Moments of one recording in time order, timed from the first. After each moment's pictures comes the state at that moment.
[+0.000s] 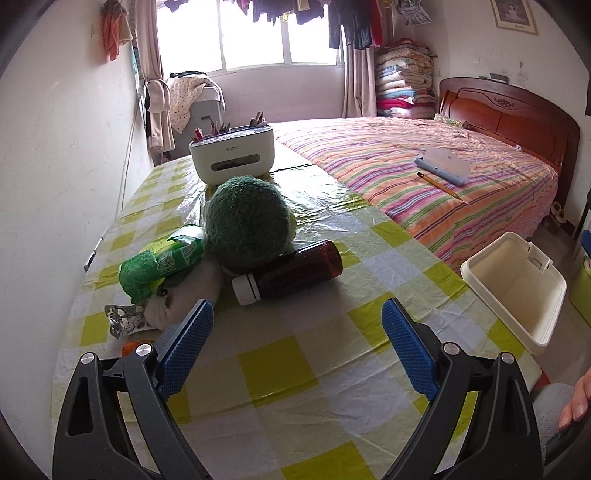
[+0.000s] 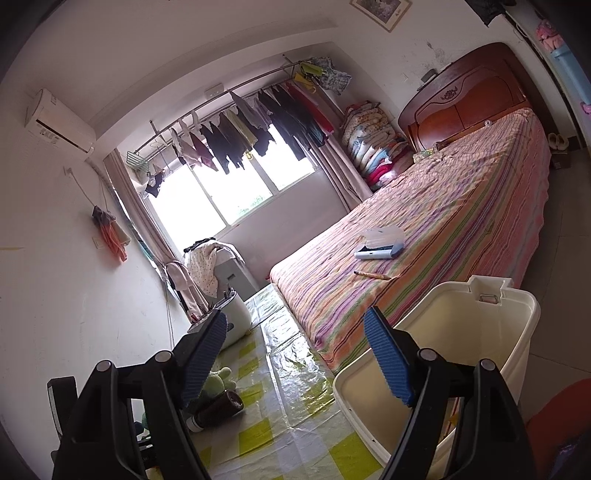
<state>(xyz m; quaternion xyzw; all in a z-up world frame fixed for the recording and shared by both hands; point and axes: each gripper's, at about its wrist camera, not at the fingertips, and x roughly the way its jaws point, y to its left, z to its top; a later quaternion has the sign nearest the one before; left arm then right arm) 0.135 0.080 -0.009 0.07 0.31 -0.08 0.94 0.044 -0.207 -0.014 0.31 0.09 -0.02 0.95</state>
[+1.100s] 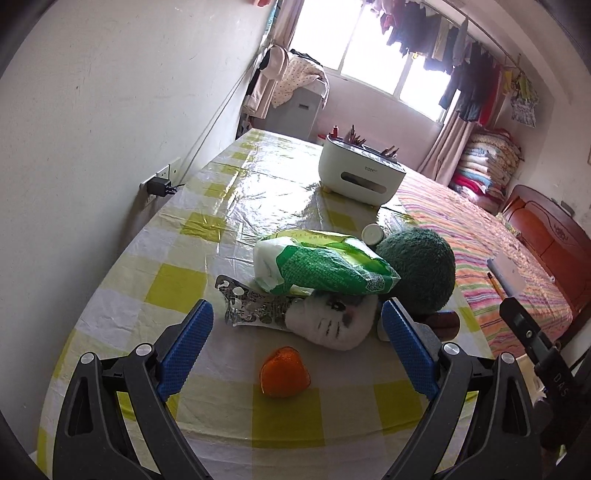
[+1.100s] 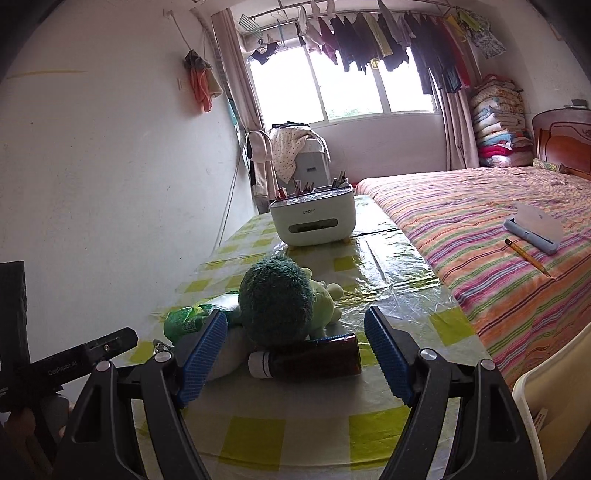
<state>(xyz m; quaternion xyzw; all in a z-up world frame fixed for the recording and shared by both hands) 0.151 0.260 -0.006 -0.17 0.30 0.03 0.94 0.181 -0.013 -0.016 0.10 0.25 0.17 0.95</state>
